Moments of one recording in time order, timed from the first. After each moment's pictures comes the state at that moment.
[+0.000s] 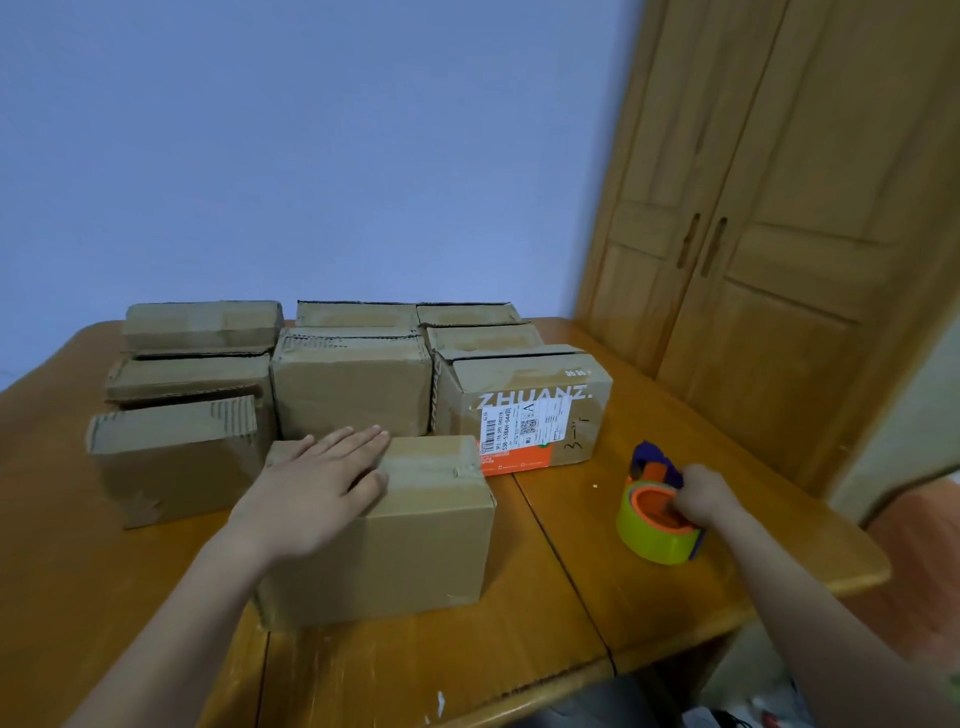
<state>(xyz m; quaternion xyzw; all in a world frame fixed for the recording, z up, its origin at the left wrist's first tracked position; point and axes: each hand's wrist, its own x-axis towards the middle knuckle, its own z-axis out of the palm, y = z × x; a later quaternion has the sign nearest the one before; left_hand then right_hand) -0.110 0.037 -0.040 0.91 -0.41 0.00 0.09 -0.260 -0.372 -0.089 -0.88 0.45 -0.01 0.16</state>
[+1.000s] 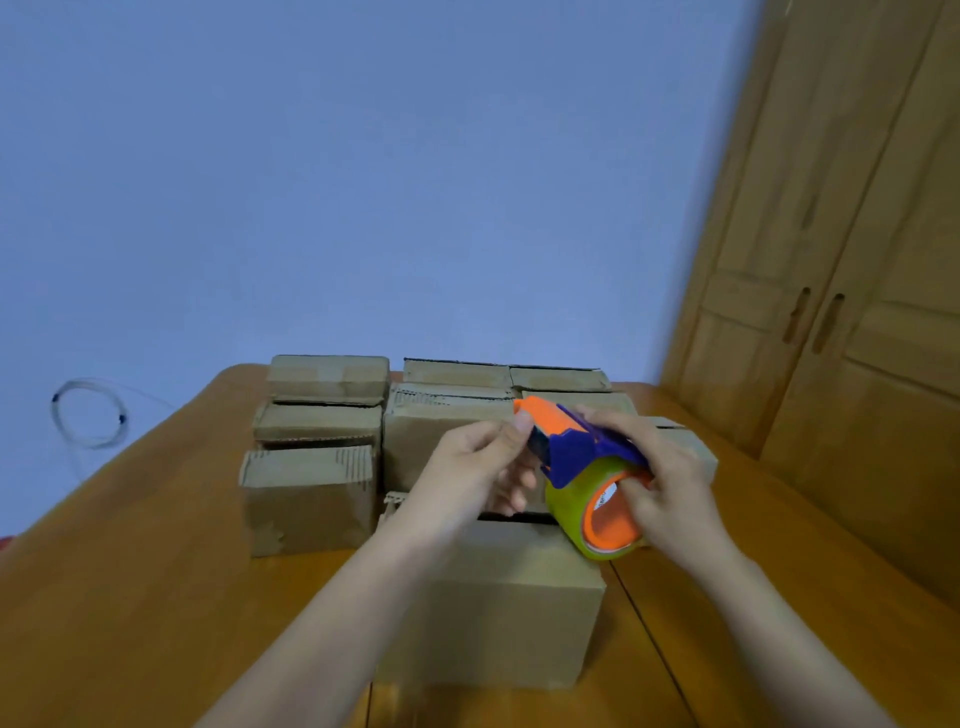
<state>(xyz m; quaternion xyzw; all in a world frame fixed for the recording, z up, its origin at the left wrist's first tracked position) -0.154 0.018 0.039 0.62 -0.30 -0.15 0.71 -0.203 -0.180 0.016 -0.87 -0.13 -0.40 0.26</state>
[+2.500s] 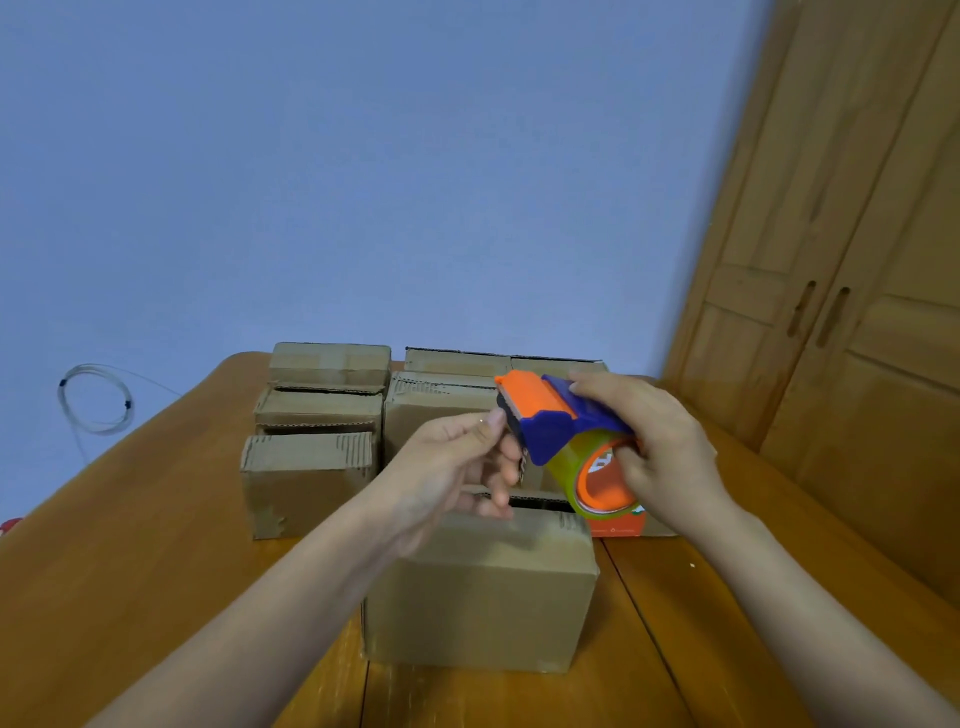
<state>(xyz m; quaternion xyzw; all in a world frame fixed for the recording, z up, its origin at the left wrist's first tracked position) -0.149 0.034 0.036 0.58 -0.30 -0.22 0.72 -0.201 -0.179 0.038 -0.88 -0.17 -0.43 0.12</state>
